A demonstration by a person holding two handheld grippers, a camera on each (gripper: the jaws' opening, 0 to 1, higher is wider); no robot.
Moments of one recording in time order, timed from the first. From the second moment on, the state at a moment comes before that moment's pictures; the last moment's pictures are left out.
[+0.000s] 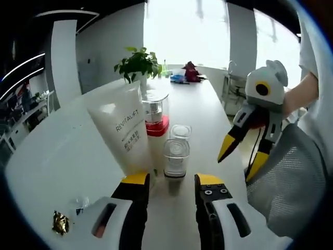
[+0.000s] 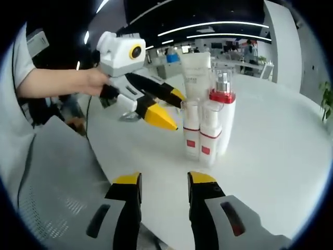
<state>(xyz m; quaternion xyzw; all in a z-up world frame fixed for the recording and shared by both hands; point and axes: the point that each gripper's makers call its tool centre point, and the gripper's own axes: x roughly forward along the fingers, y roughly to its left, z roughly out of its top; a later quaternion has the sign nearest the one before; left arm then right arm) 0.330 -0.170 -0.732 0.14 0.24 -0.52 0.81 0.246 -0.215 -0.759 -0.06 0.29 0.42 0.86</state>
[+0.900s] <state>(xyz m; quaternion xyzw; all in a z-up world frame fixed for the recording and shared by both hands) 0.270 -0.035 -0.704 0.02 0.26 -0.35 0.90 0.235 -0.177 -0.725 -0.03 0.29 0.40 0.87</state>
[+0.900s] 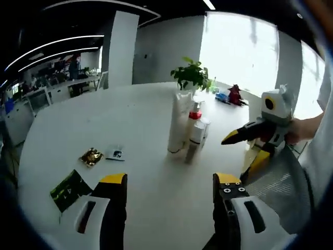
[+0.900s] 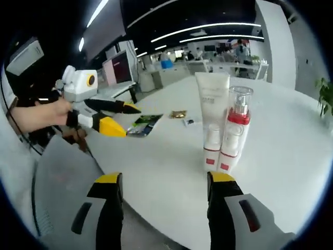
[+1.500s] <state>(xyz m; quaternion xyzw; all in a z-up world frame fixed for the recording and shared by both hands) 0.217 0.051 -0.697 -0.01 0.25 -0.29 0.92 0.234 -0.186 -0.718 -0.06 0.28 0.33 0.90</state>
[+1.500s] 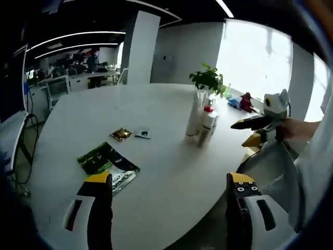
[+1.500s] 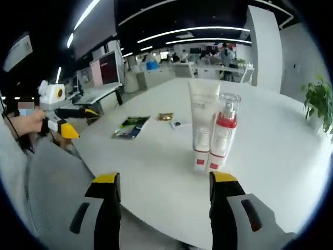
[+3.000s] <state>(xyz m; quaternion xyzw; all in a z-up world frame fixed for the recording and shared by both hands) 0.214 0.078 -0.716 -0.07 0.27 -0.25 0.93 0.240 -0.194 -0.733 -0.01 0.30 0.31 0.90</state>
